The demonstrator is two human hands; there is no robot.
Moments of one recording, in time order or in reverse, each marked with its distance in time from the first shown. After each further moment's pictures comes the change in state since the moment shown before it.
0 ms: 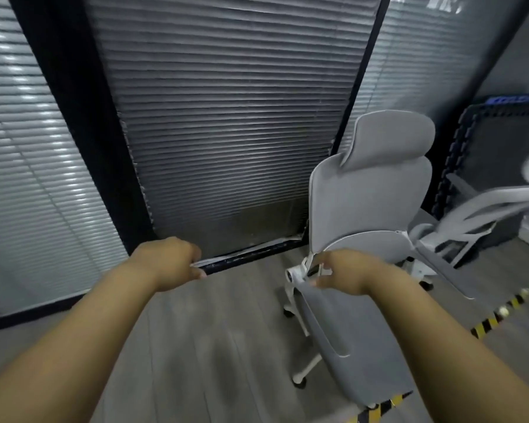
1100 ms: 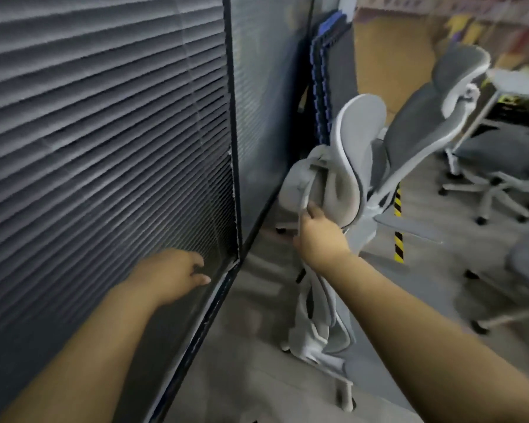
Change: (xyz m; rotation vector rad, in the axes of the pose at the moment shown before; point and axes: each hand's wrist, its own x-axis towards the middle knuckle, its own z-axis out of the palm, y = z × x) left_hand 0.523 0.009 -0.150 0.141 -0.113 0.660; right_hand 0.356 0.069 -0.132 0.297 0.488 0.777
